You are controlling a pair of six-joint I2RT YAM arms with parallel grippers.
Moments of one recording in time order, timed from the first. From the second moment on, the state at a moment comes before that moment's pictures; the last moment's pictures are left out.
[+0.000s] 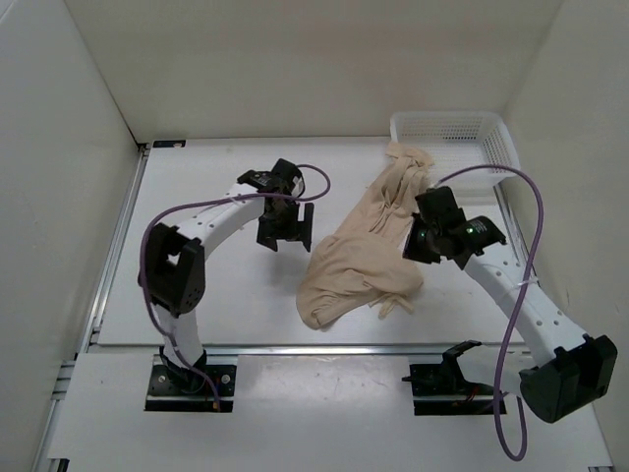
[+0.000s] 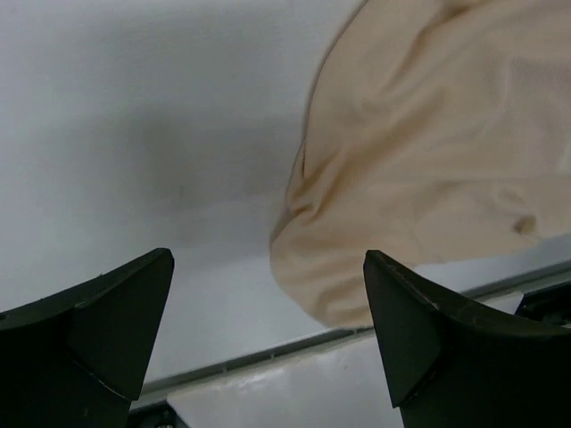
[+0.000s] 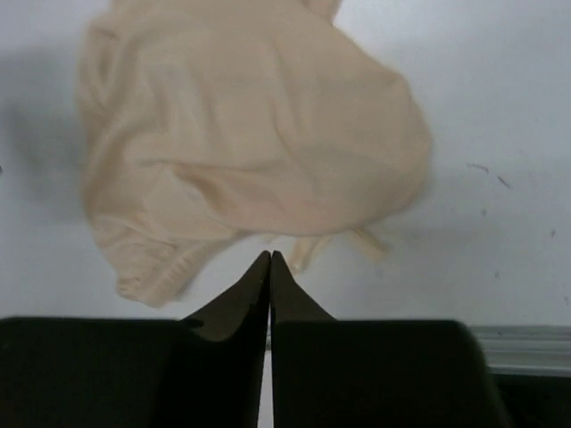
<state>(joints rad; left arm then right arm) -0.54 1.81 1.50 -0.94 0.12 -0.43 0.45 1.16 1.14 -0.94 0.10 0.60</state>
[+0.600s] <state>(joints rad) -0.59 2.37 2.00 -0.95 0.36 -0.44 0.18 1.17 0.67 -0.69 -0.25 0.82</state>
